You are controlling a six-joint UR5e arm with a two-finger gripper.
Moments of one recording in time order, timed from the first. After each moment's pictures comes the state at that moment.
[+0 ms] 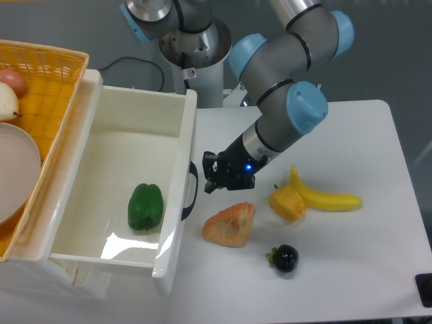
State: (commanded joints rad) arm 2.59 -1.88 -1.59 -1.48 0.99 0.82
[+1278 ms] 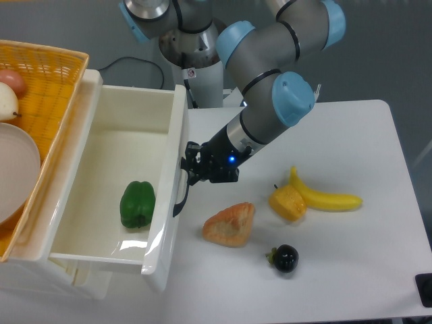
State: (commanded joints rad) arm 2.56 -1.85 -1.59 -1.52 0.98 0.82
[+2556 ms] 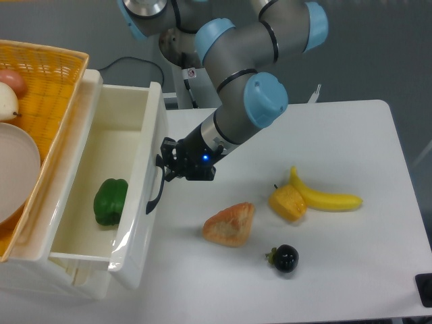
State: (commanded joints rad) arm 2.46 -1.83 -1.59 -1.54 0.97 0.81
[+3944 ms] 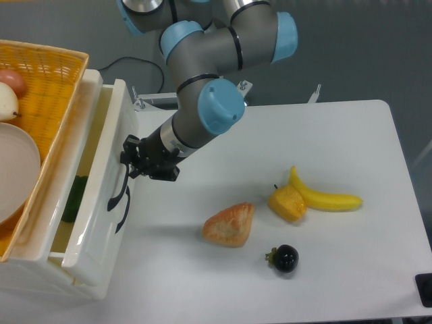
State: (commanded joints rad) arm 2.34 -1.83 -1.59 -1.53 0.95 0.76
